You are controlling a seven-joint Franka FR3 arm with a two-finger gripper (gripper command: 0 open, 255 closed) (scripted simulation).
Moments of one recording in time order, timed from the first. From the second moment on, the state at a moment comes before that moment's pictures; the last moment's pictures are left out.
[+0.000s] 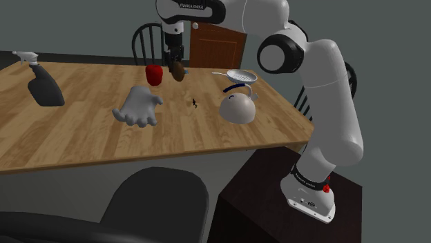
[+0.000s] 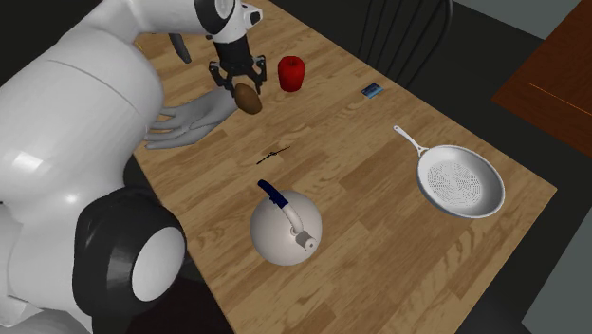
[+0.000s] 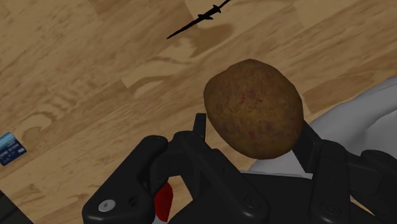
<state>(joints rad) 0.22 0.63 -0.21 -1.01 0.06 1.63 -0.28</state>
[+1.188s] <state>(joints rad) 0.23 0.62 -0.21 -1.26 0.06 1.88 -0.28</state>
